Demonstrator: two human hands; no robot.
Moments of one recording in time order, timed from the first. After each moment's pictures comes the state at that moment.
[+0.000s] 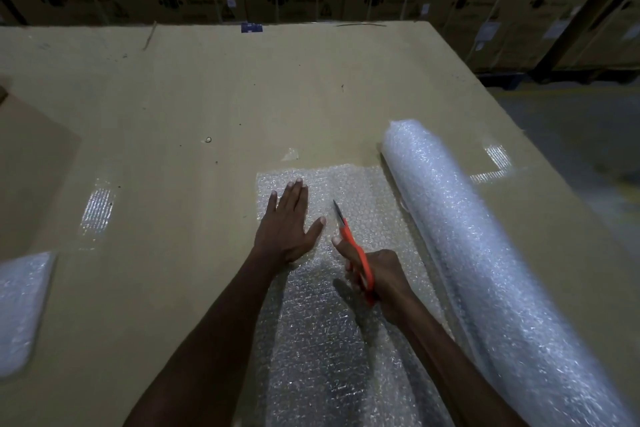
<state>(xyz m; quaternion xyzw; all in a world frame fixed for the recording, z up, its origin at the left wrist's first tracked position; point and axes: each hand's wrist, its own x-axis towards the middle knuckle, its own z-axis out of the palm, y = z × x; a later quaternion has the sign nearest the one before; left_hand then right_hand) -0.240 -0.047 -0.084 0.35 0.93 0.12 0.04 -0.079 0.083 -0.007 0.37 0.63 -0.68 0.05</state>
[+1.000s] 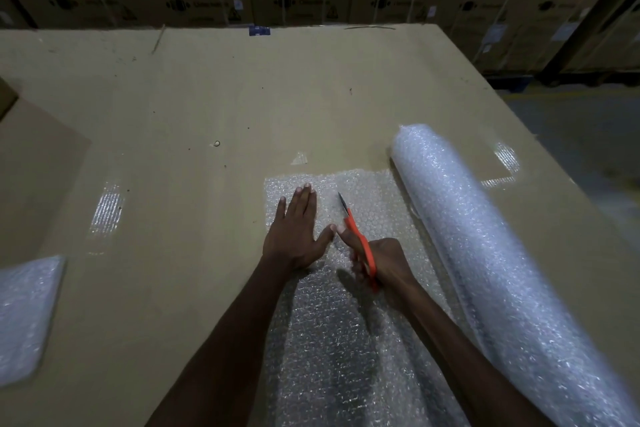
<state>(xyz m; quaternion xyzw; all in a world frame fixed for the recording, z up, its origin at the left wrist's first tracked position) -0.242 -0.049 -0.087 0.35 0.93 0.13 0.05 -0.109 0.086 -0.013 0.35 0.63 -0.69 0.03</state>
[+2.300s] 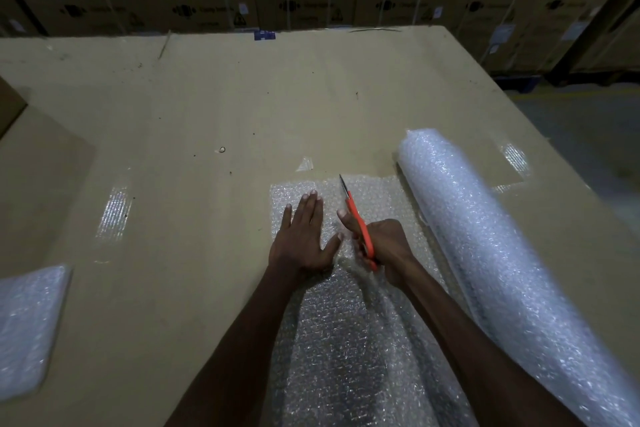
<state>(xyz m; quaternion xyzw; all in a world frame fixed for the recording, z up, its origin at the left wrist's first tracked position) -0.244 -0.047 -0.091 0.34 0.93 0.13 0.05 -0.153 0.098 -0.011 0.34 0.64 -0.69 0.00</state>
